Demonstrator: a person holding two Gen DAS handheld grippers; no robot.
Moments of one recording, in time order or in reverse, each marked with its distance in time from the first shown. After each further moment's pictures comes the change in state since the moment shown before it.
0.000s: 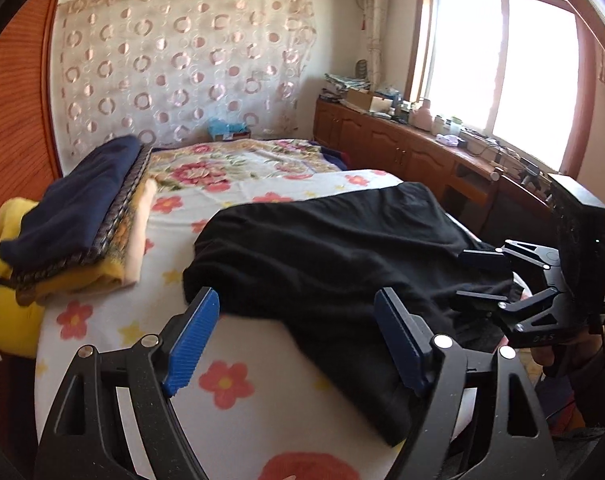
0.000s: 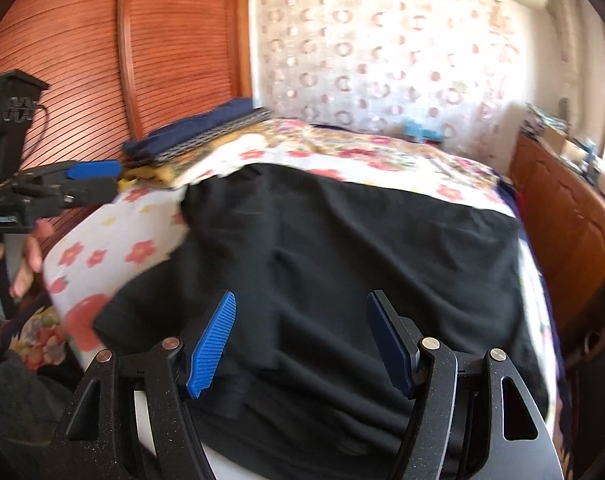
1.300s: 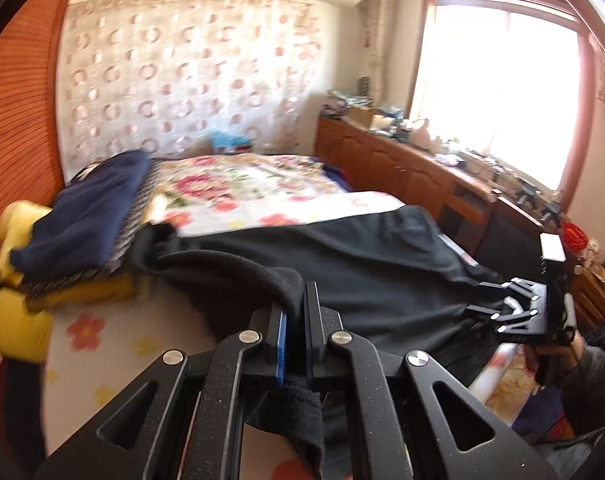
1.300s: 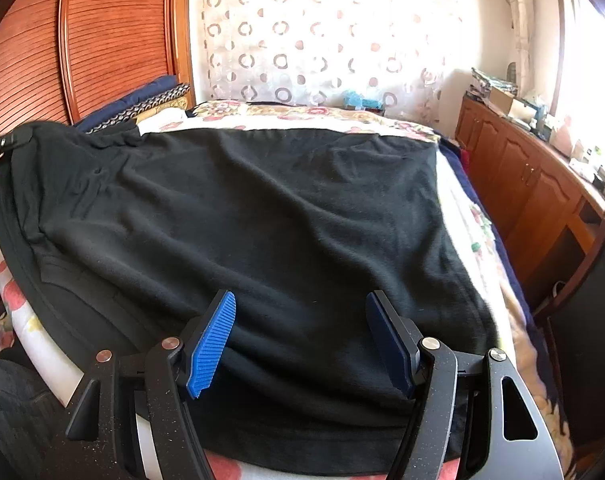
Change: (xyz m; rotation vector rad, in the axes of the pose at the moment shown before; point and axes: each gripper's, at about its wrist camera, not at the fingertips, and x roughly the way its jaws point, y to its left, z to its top) left arm -0.013 0.006 0.021 -0.008 -0.063 -0.048; right arm -0.009 -0.055 -0.048 0.123 0.059 -0.202
